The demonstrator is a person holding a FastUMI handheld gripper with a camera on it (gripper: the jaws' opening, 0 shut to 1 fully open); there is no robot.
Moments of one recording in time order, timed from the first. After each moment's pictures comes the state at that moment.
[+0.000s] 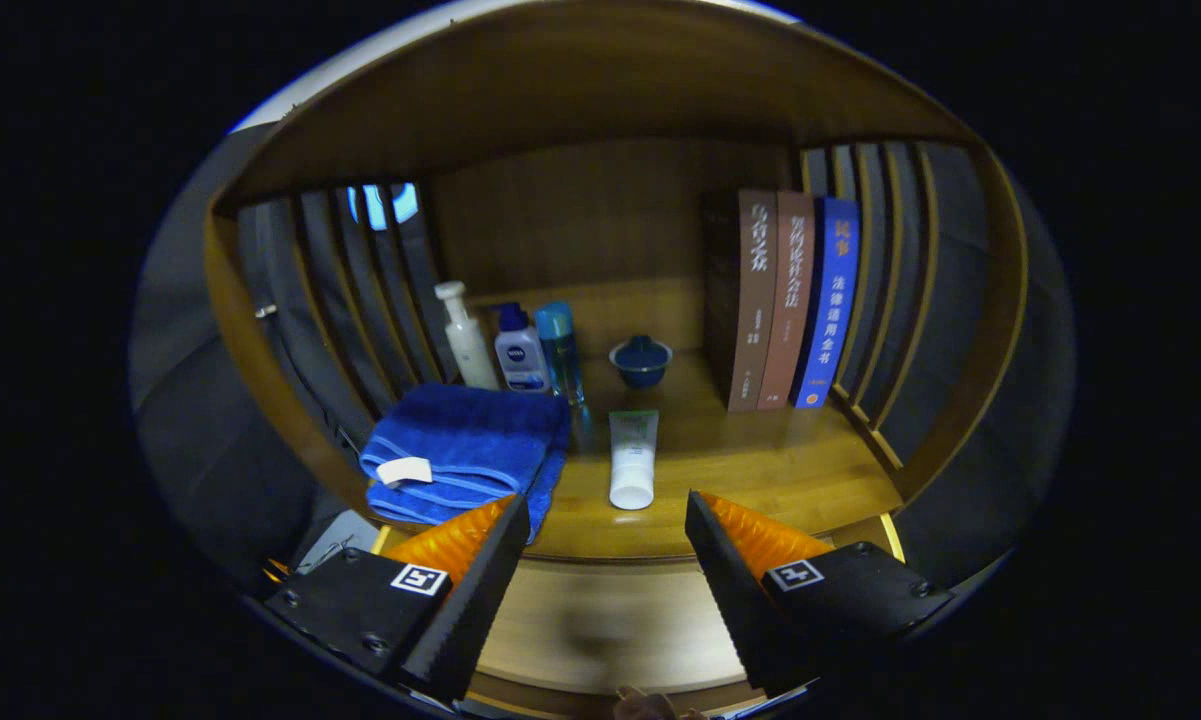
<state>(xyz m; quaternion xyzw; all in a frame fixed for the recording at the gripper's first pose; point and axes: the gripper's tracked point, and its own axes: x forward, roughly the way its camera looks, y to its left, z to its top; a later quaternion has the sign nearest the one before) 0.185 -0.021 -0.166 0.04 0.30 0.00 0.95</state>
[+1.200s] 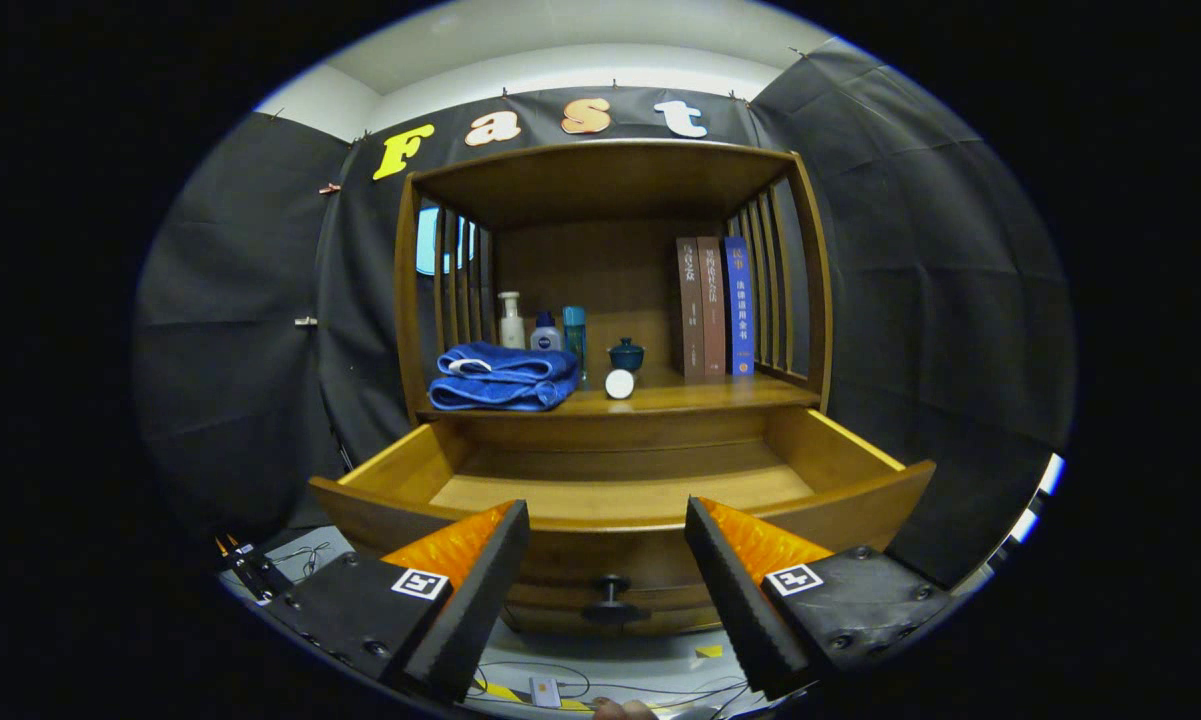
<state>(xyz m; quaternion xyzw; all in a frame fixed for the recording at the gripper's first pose) -0.027 -0.017 -0.251 0.01 0.15 -0.02 0.99</state>
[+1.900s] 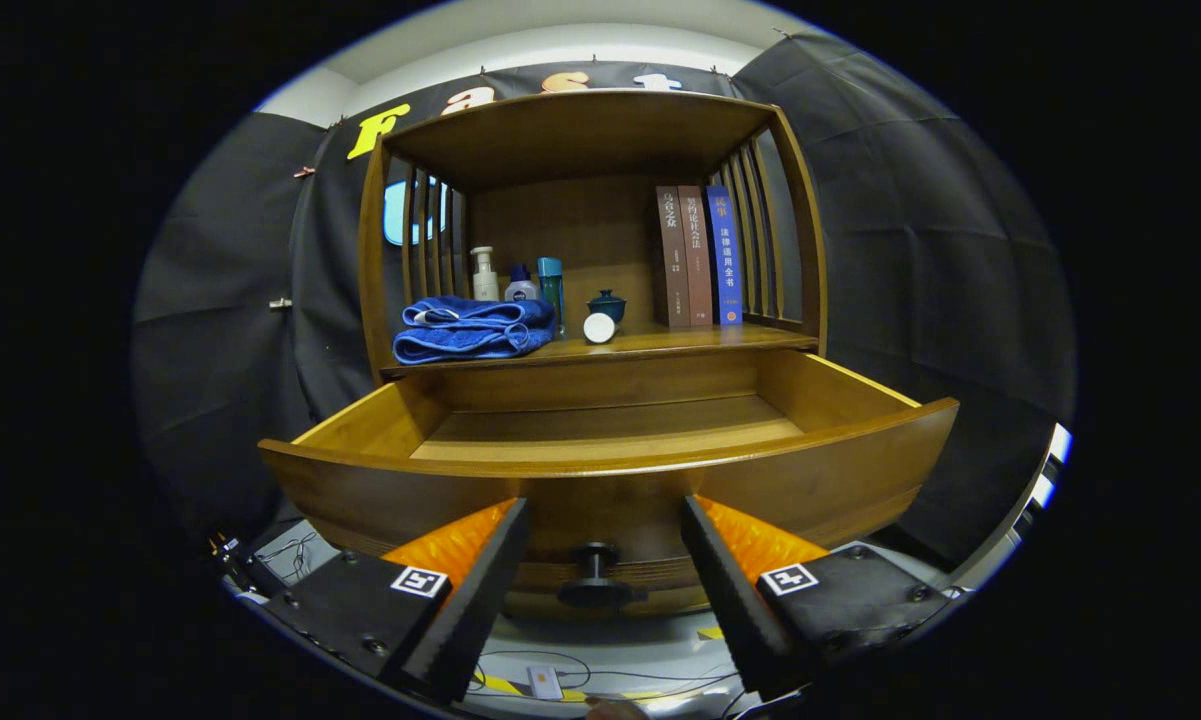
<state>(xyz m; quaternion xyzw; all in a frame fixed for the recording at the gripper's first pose) -0.020 -0.021 -0.298 0.02 0.18 -0.05 0.98</state>
